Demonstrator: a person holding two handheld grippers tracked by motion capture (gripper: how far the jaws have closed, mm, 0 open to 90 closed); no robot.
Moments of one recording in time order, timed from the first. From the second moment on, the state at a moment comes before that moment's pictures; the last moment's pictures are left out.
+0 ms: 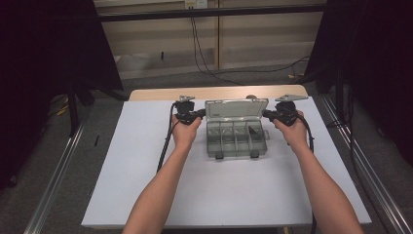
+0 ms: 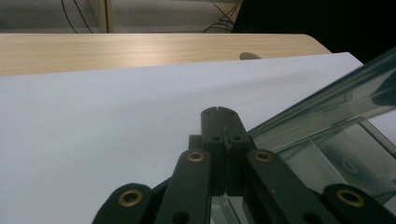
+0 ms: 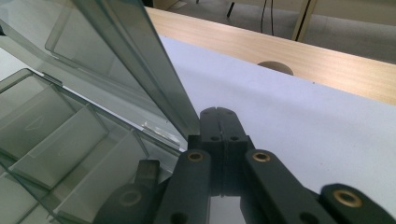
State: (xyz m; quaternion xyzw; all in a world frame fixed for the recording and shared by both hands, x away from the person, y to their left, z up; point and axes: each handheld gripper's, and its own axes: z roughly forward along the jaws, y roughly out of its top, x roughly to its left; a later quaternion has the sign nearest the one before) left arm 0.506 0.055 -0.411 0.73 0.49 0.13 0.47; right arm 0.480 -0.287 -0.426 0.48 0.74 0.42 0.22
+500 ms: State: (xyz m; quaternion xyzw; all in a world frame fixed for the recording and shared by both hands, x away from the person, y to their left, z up) left arm 0.501 0.057 -0.413 0.73 0.49 0.12 0.47; right arm 0.472 -0.288 -0.435 0.49 0.73 0.43 0.21
